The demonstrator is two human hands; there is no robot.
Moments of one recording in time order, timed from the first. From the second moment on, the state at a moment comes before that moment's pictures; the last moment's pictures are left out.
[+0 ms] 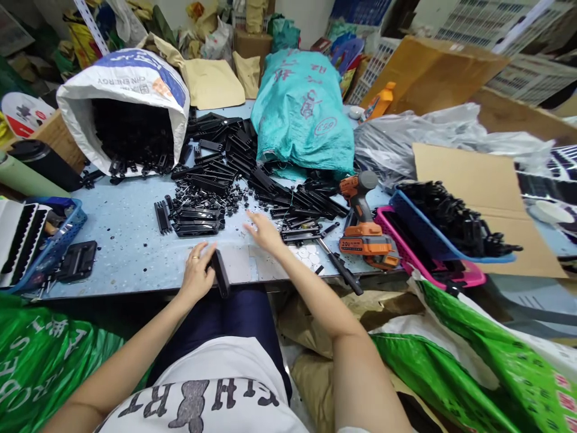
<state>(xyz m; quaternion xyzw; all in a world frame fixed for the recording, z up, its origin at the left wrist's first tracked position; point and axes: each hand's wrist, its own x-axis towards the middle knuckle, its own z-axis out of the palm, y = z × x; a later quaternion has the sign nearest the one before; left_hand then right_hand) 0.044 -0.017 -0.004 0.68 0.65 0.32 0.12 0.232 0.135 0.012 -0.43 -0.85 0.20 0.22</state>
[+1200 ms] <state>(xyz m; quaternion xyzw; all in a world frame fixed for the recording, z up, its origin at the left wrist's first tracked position) 0.086 0.005 0.019 0.33 0.60 0.56 0.47 0.260 0.036 0.034 -0.35 -0.92 0.13 0.07</state>
